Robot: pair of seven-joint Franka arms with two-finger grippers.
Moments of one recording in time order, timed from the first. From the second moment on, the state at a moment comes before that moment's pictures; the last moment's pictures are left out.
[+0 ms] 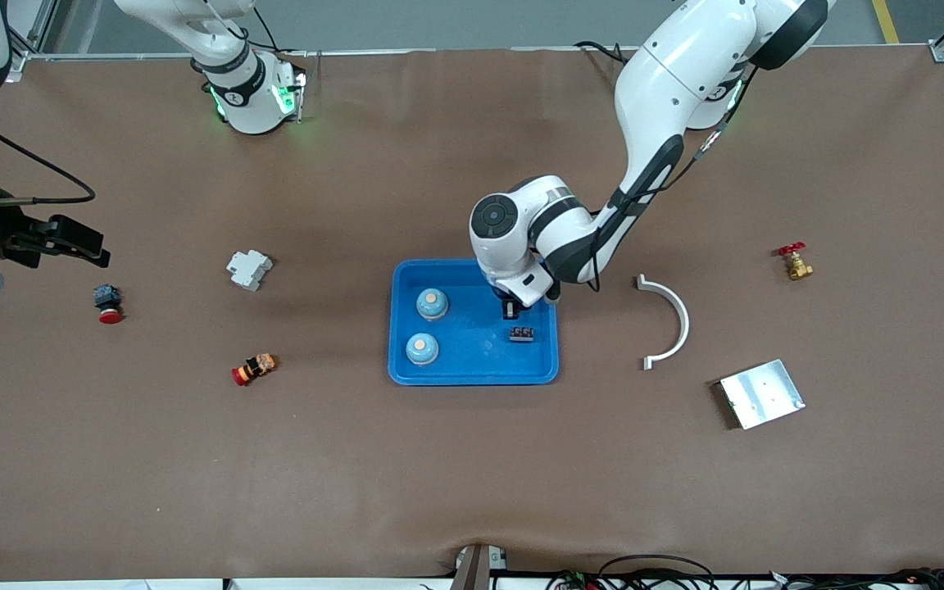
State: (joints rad) left arm -0.48 0.78 -0.36 -1.61 0.46 2.24 -2.58; right arm 0.01 0.14 0.01 -1.44 0.02 1.54 0.03
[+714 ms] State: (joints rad) left arm -0.47 0.75 -0.36 -1.57 0.47 2.24 -2.37; right arm -0.02 0.14 0.00 -1.44 0.01 1.52 0.03
